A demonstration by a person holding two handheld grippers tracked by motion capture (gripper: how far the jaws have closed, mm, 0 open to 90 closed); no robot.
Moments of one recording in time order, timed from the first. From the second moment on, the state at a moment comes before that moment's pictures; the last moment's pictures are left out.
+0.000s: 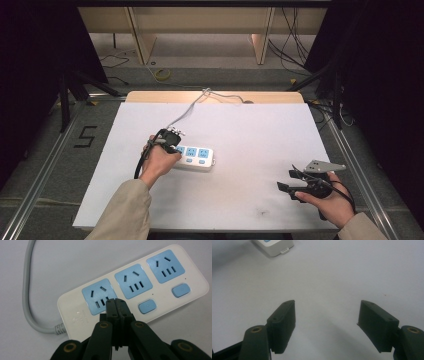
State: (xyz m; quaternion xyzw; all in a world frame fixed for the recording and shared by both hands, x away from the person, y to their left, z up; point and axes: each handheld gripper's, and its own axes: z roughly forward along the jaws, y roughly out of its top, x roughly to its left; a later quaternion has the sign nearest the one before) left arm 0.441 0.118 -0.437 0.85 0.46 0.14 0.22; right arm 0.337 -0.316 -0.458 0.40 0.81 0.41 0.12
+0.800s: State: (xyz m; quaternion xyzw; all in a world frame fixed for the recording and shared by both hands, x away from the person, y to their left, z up) left arm 0.442 0.117 -0.439 0.85 0.46 0.14 0.21; right arm 0.337 -0.316 -0.458 0.40 0.81 0.41 0.12
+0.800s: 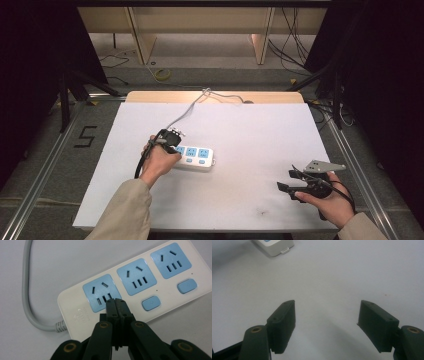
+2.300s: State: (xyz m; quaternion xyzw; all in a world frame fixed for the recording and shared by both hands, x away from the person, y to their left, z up) left arm 0.440 0.111 -0.441 0.85 0.46 0.16 0.18; right arm 0.337 -0.315 -0.458 0.40 0.81 0.41 0.12
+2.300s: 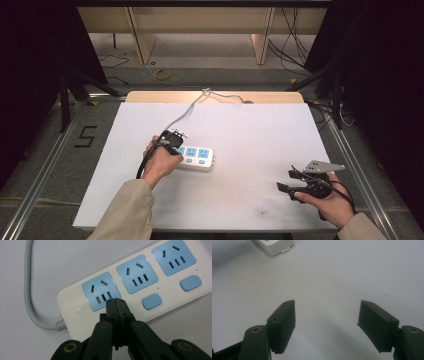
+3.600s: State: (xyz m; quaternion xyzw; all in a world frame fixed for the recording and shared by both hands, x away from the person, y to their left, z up) left arm 0.441 0.113 -0.442 0.85 0.46 0.15 0.19; right arm 0.337 -0.316 -0.458 0.40 0.81 0.41 0.12
